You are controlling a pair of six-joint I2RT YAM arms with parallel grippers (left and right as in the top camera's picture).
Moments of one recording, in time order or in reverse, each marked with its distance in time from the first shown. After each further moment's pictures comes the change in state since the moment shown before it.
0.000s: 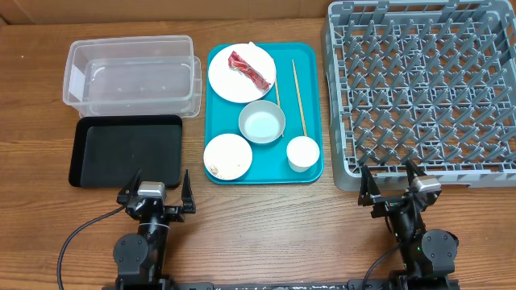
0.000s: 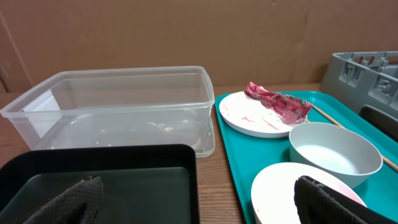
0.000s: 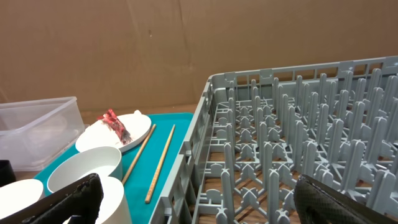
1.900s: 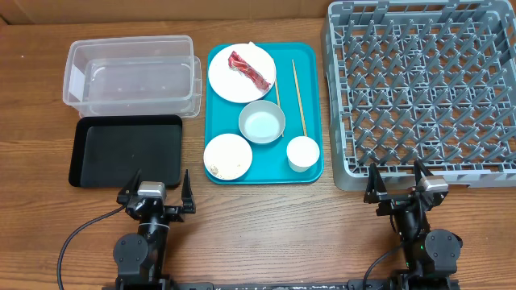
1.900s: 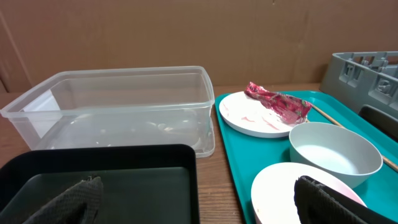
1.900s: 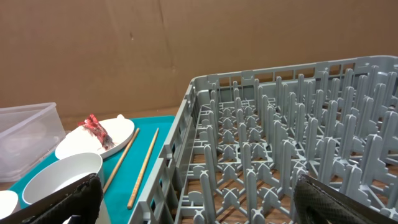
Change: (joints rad) left arm 0.000 0.000 0.000 0.000 0.000 0.000; right arm -0.070 0.000 0.000 0.000 -0.003 0.000
